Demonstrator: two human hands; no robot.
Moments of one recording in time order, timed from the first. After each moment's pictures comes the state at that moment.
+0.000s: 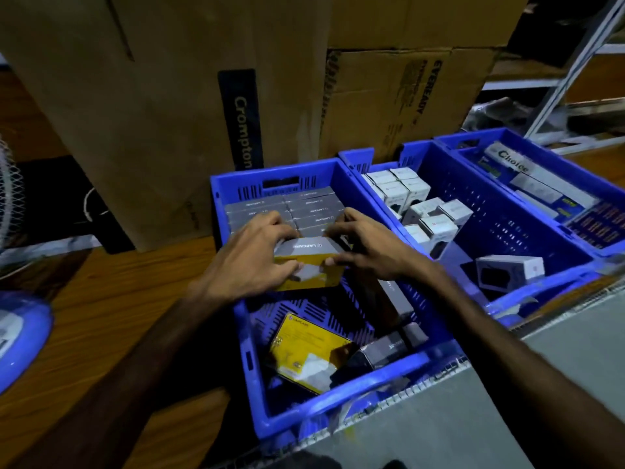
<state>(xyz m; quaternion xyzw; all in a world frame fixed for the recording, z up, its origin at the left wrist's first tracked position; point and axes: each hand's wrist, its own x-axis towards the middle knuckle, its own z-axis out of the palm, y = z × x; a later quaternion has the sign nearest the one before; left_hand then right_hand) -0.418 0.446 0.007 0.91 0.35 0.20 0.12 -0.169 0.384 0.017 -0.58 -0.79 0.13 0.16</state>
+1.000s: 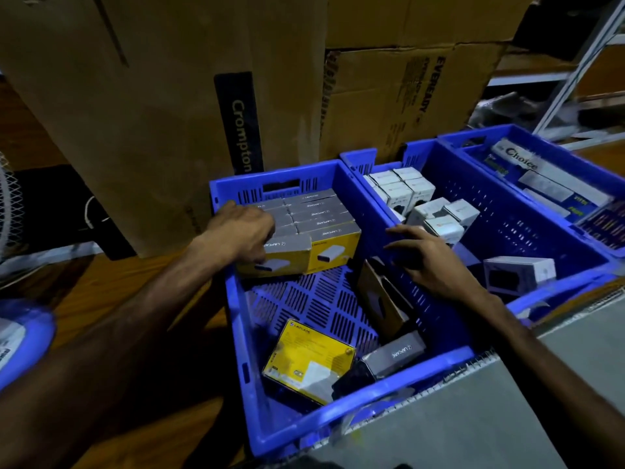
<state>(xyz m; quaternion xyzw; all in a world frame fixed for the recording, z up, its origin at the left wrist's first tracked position) -0.403 0.501 0.032 0.90 0.41 -0.11 -0.09 -0.087 0.342 -0.021 -0.68 -0.70 0.06 0.19</state>
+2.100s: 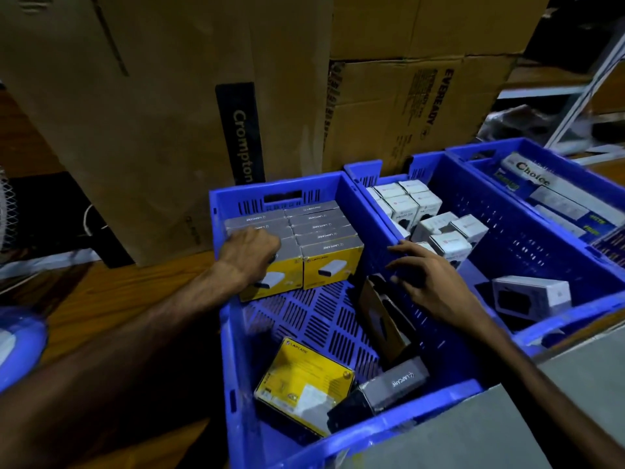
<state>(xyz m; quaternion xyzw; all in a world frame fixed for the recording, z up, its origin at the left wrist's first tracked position) -0.385 0.510 -0.014 0.89 0.43 -0.06 -0.10 -0.084 0.351 -0.032 -0.68 -0.69 0.07 0.23</state>
